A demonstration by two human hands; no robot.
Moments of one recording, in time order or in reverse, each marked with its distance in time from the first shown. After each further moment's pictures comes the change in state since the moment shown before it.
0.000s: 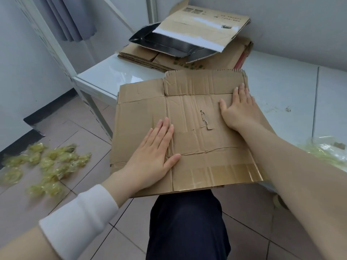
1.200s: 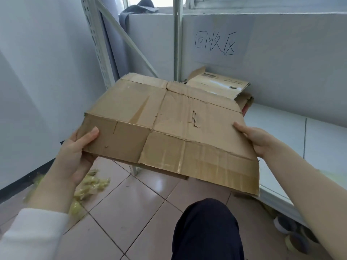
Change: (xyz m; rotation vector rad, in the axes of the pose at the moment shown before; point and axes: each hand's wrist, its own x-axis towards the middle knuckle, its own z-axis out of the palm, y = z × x) left_hand -0.135 -0.091 -0.150 -1.686 0.776 -0.331; right_hand -0.077 -0.034 -0.109 1.412 -0.425 0.232
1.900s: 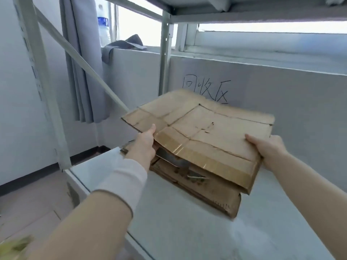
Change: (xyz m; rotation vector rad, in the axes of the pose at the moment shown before) left_hand 0.309 -0.118 0.237 -0.179 0.128 -0.289; right_hand 0.183 -0.148 -0.042 -0.157 0.515 -0.356
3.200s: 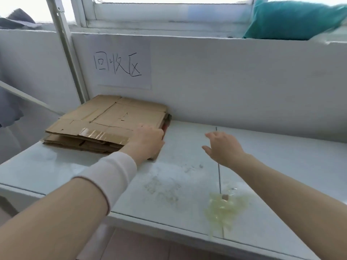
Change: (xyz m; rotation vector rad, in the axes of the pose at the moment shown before) left_hand -0.194 -0.109 0.092 2.208 -0.681 1.038; right_hand -0.122 0.081 -0.174 -1.363 -0.100 -0.378
